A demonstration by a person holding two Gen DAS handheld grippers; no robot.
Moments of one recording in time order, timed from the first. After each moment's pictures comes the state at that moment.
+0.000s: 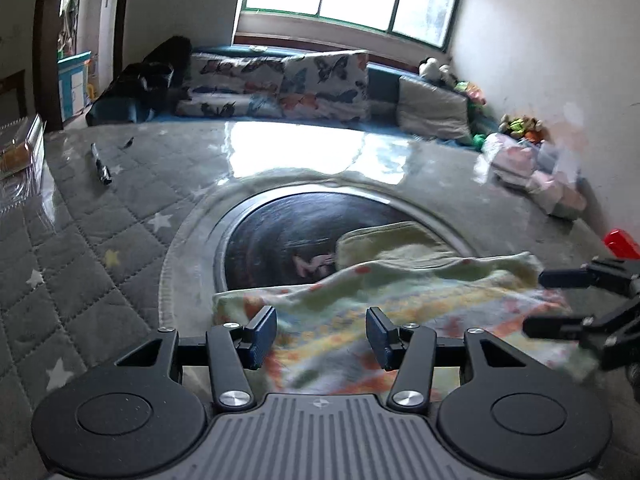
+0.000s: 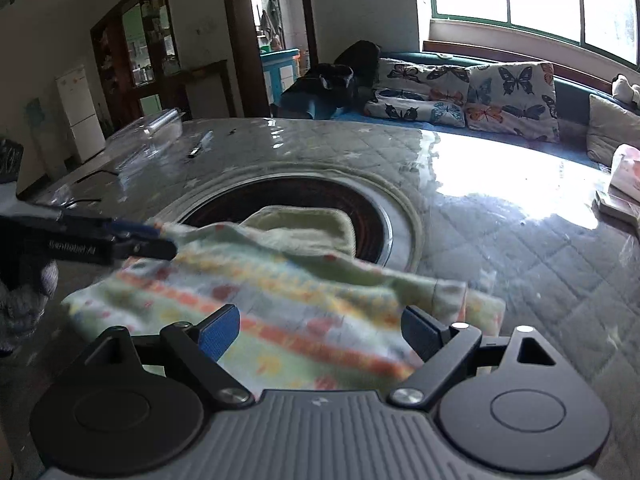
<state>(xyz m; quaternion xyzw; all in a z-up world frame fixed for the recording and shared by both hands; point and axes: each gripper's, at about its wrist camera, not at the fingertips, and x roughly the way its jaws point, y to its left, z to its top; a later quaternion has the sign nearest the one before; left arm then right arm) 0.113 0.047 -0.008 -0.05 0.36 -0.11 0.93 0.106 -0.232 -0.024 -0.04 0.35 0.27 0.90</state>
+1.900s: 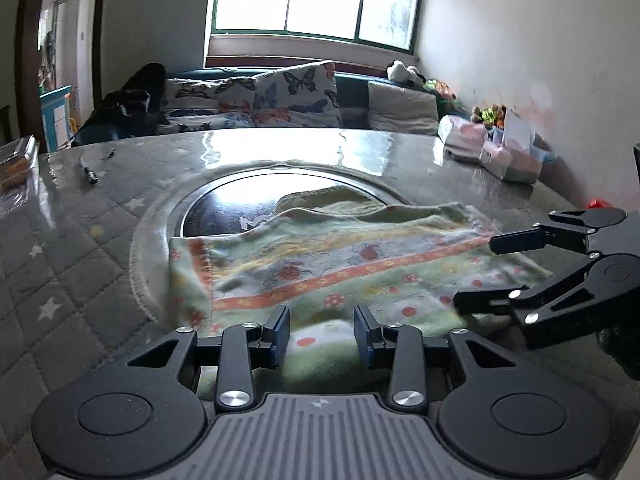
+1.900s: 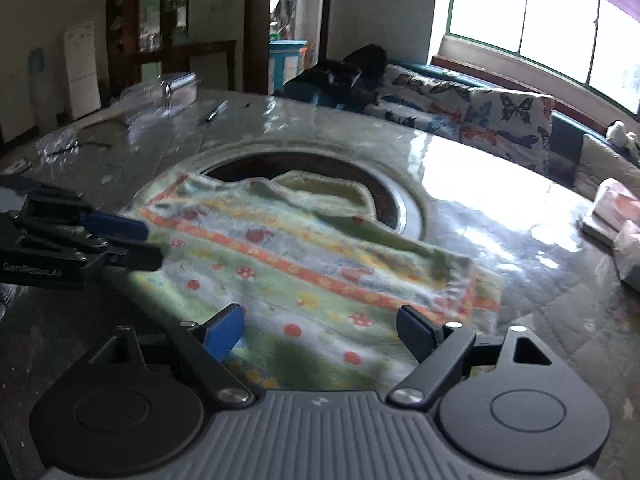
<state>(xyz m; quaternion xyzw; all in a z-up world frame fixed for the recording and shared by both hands) 0.022 0.009 -0.007 -0.01 0.31 -0.15 0.94 0.045 -0.219 -0.023 -0.12 0.32 0.25 0.91</state>
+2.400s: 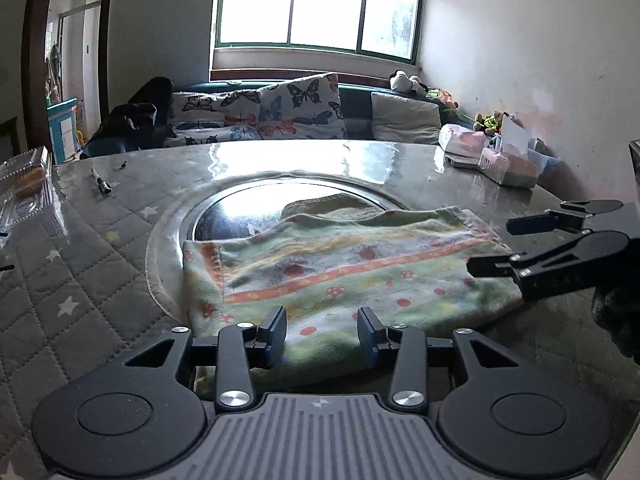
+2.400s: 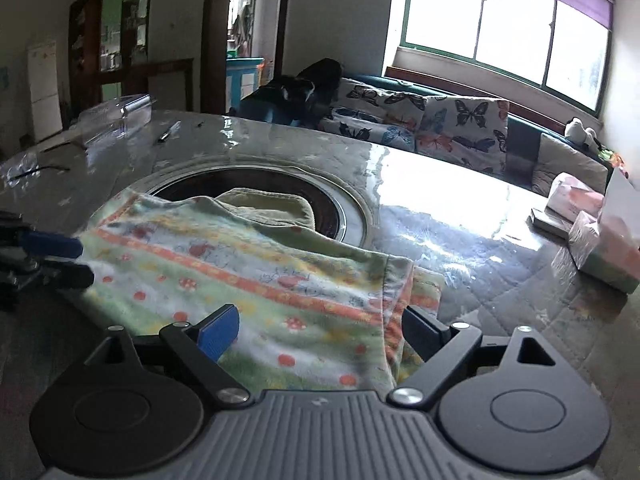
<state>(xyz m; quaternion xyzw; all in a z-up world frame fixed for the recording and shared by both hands) 0.007 0.006 -0.009 0.00 0.30 -0.14 0.94 0.049 -0.238 -0.028 -0.11 0.31 0.20 0.92</state>
